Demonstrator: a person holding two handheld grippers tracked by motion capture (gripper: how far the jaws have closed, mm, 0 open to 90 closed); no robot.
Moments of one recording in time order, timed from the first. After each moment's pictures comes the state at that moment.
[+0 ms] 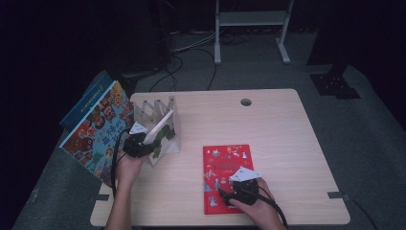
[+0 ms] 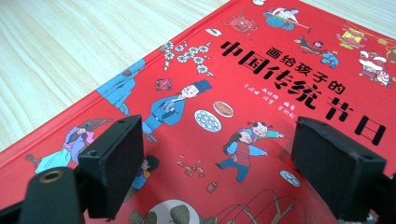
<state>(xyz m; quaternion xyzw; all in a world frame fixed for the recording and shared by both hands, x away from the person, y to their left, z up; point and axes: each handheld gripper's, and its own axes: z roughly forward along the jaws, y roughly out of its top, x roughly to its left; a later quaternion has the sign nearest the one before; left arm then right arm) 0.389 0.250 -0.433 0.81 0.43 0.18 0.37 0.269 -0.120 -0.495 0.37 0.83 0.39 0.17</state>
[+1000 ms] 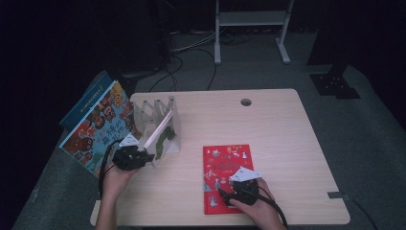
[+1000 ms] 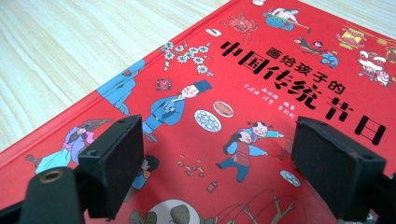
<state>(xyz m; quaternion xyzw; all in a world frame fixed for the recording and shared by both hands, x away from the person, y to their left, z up) 0.353 0.269 -0.431 0.84 0.39 0.15 0.36 0.269 -0.121 -0.495 0.37 0.83 0.39 0.17</state>
